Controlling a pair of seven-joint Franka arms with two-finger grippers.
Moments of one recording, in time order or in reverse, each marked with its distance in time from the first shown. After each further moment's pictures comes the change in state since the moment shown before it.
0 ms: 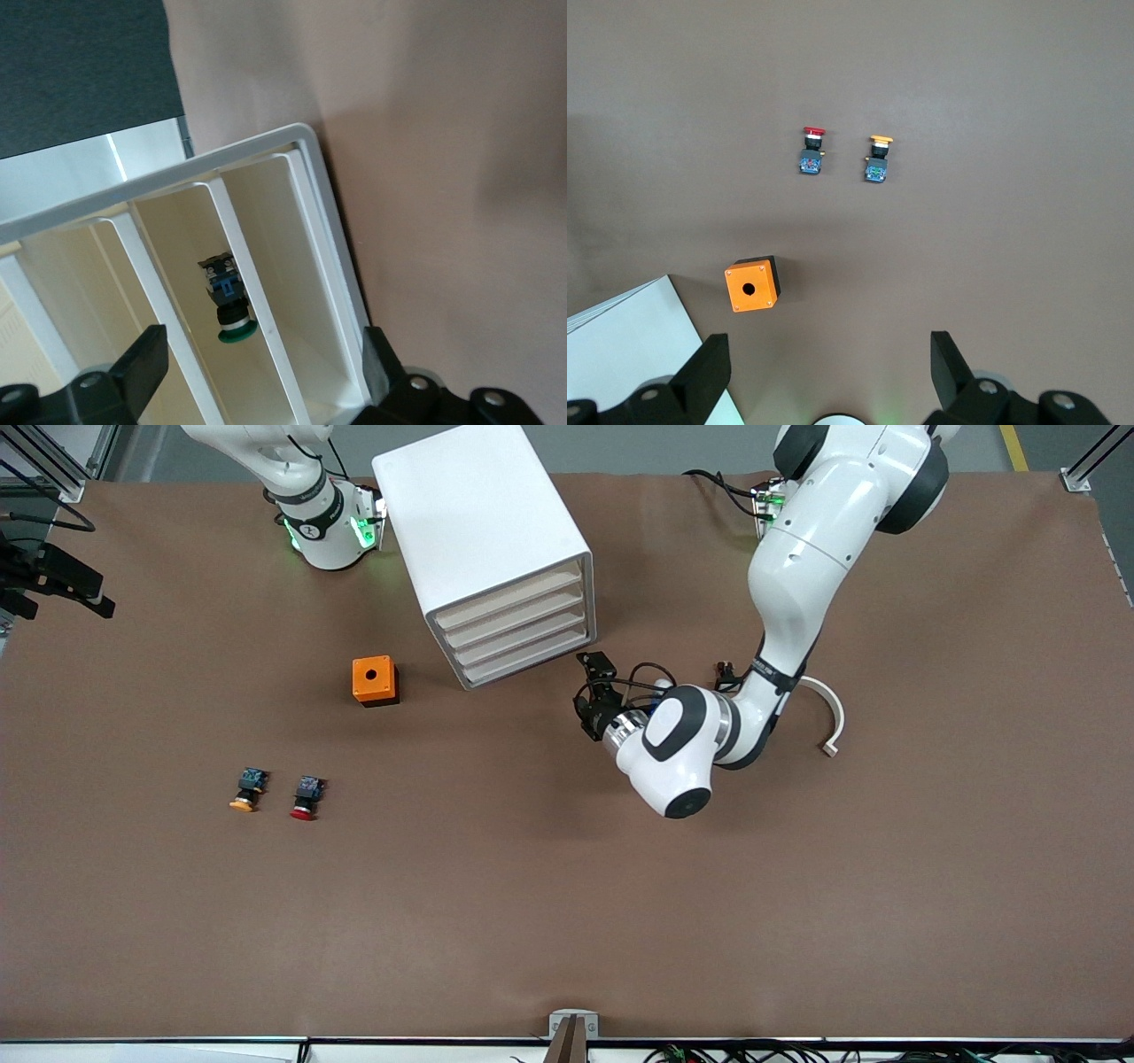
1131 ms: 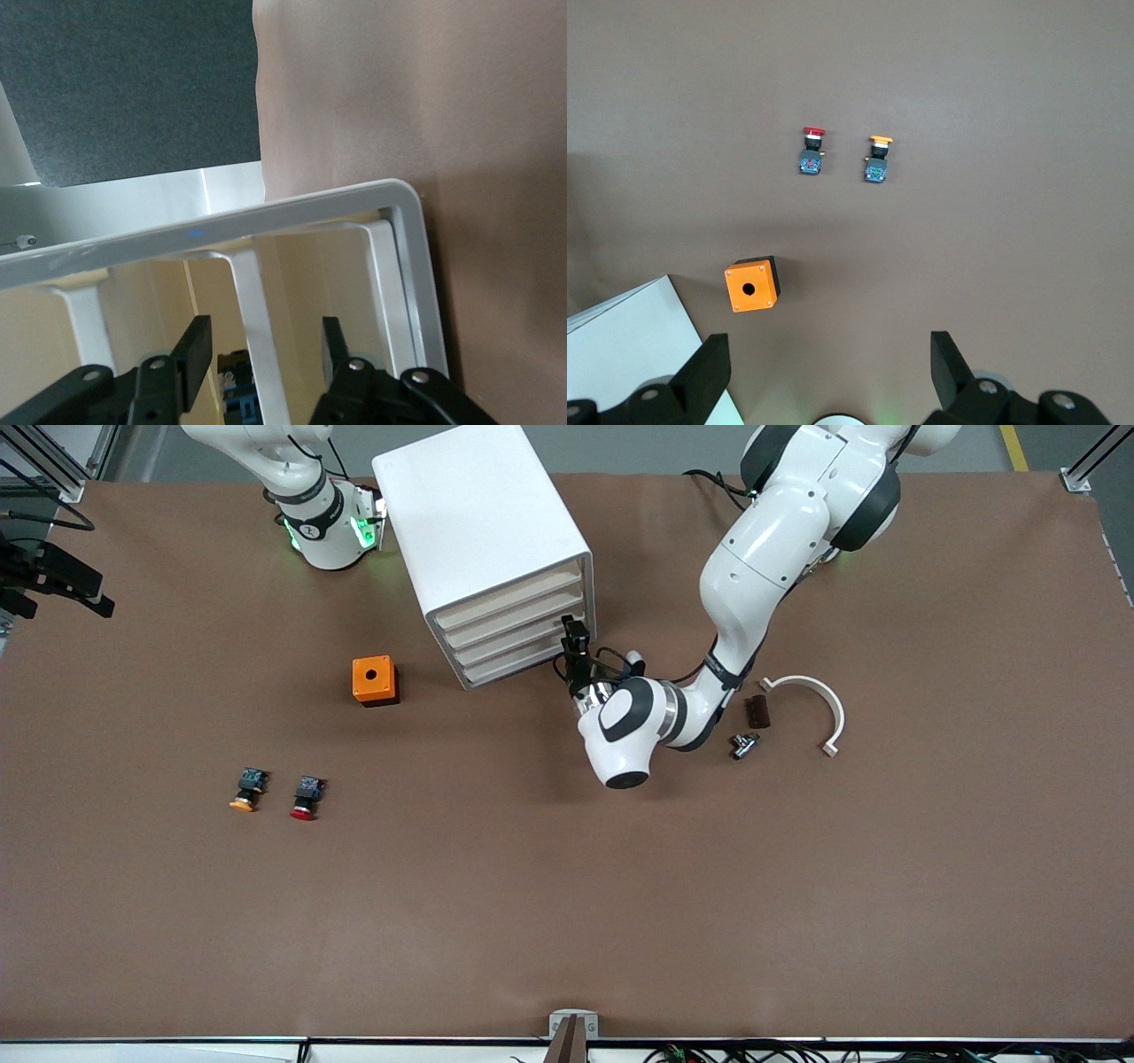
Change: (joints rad) left arm -0.104 0.101 -0.001 -0.016 -0.040 -0.123 -0.066; right arm 0.000 -0.001 0.000 0.000 0.000 0.000 0.000
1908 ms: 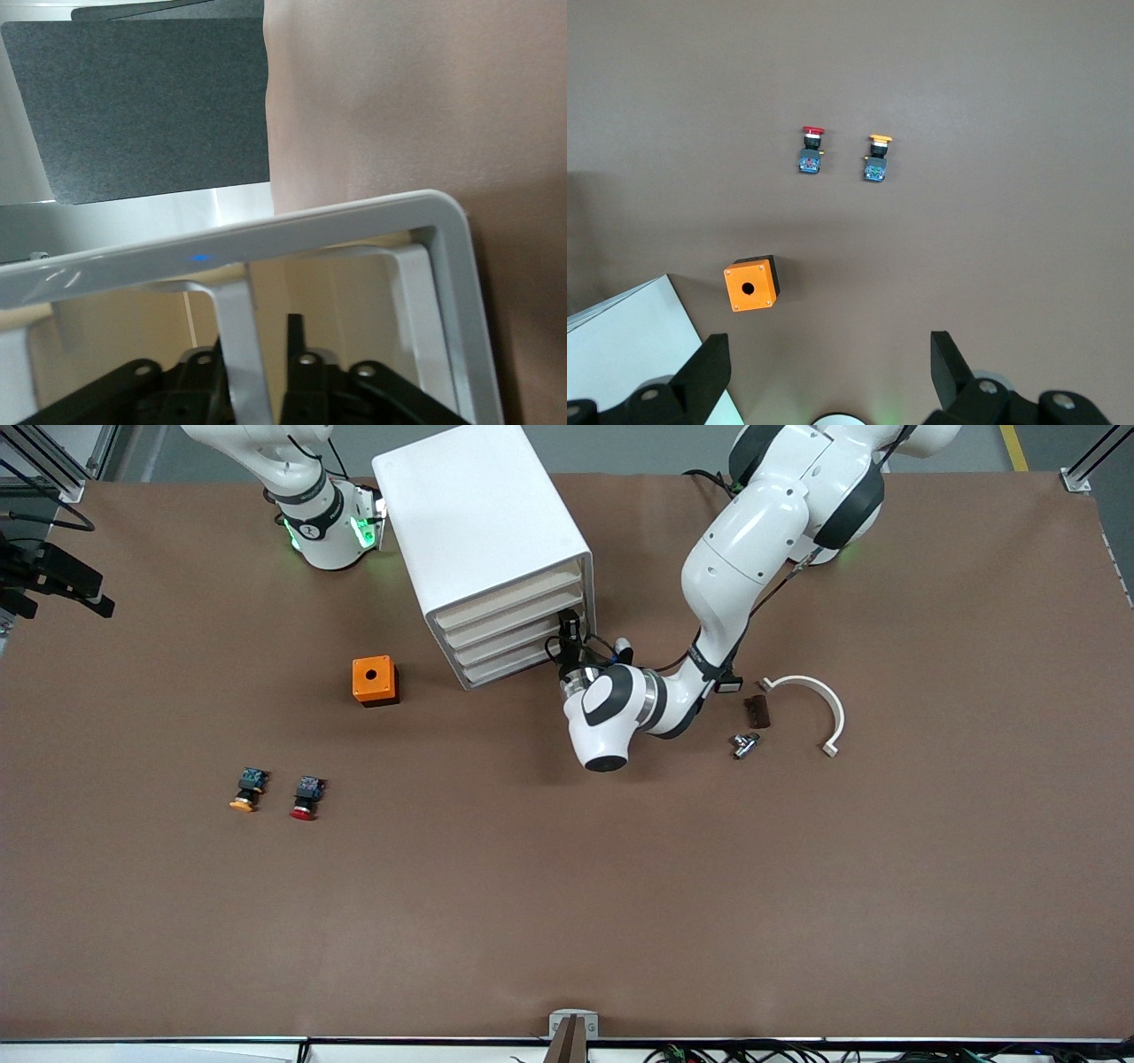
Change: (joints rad) left arm -0.047 0.014 -0.003 -0.013 -0.006 -0.014 0.000; right arm 0.000 0.000 -0.001 -0.002 -0.003 0.000 0.000
